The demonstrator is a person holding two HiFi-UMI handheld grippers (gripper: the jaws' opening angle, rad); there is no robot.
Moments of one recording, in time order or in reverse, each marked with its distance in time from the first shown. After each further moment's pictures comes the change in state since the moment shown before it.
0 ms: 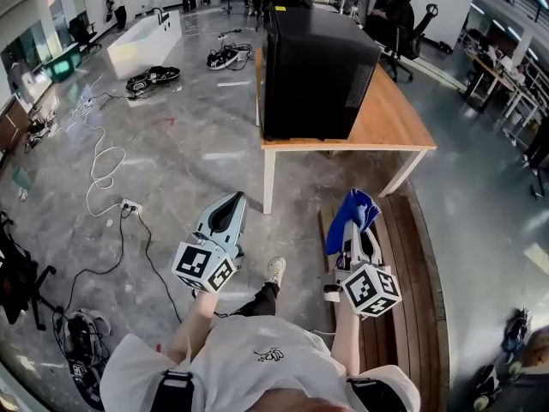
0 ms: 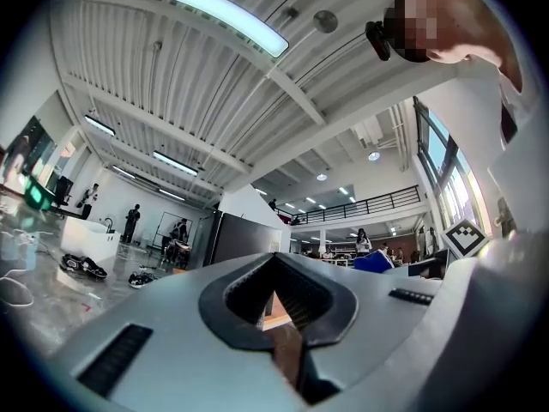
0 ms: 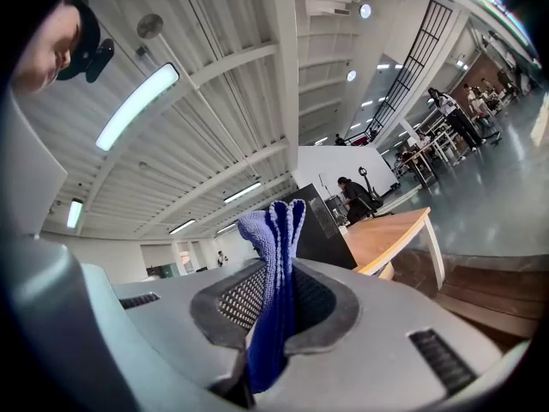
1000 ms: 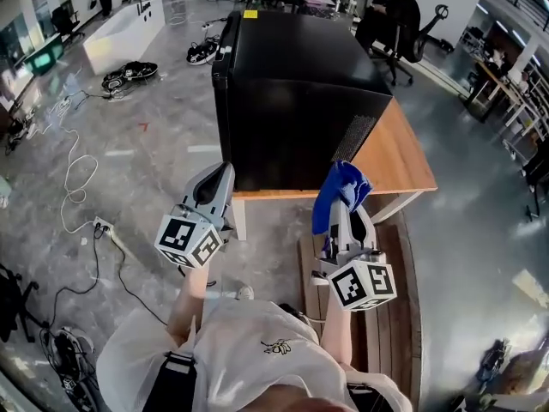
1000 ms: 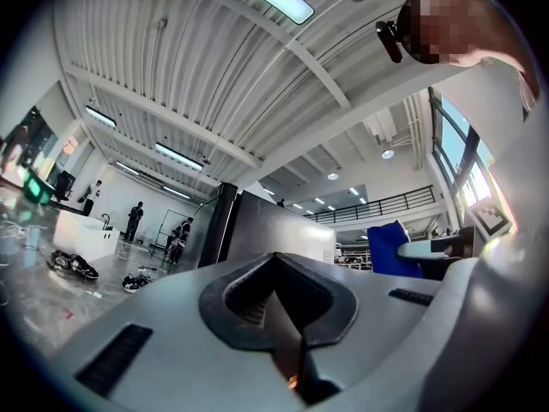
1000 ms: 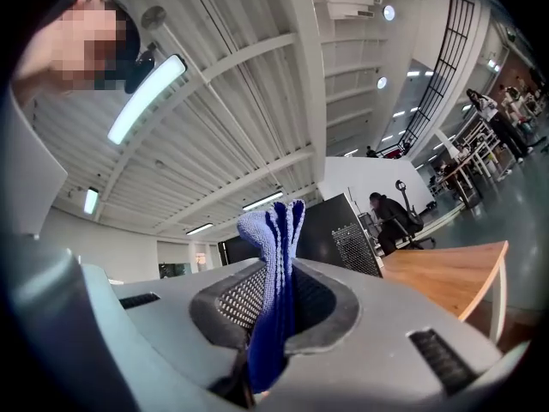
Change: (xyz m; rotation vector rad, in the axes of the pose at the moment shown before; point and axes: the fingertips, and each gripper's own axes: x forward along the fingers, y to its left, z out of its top) left arm 0.329 0.123 0.000 -0.024 -0.017 0.029; right arm 0.297 -0.049 0.138 -0.131 -0.110 0.181
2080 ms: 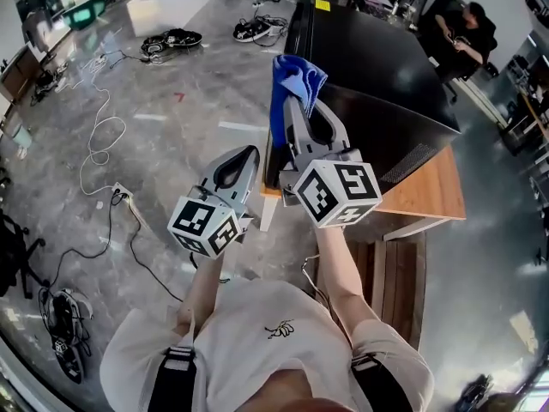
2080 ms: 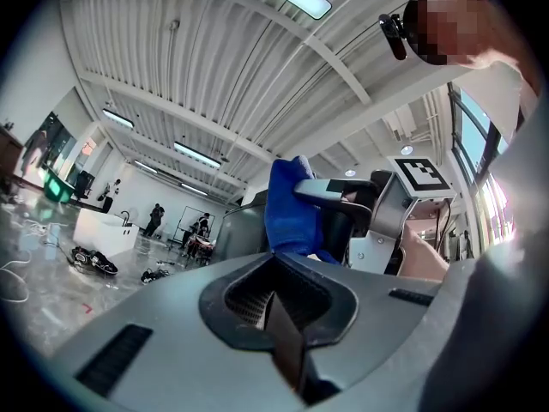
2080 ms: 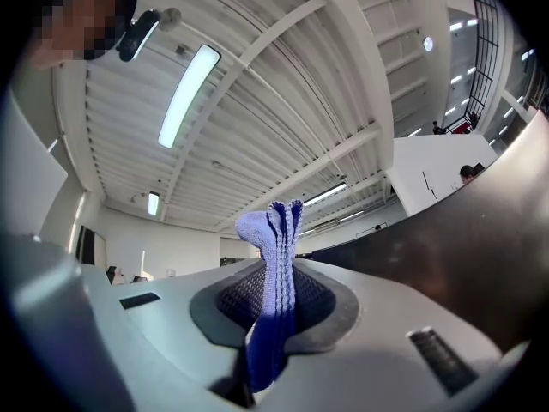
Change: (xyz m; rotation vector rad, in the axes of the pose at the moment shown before) left arm -0.009 0.086 0.009 -0.040 0.032 0.112; right arm 0.227 0.186 -0.029 -0.074 0.039 0.432
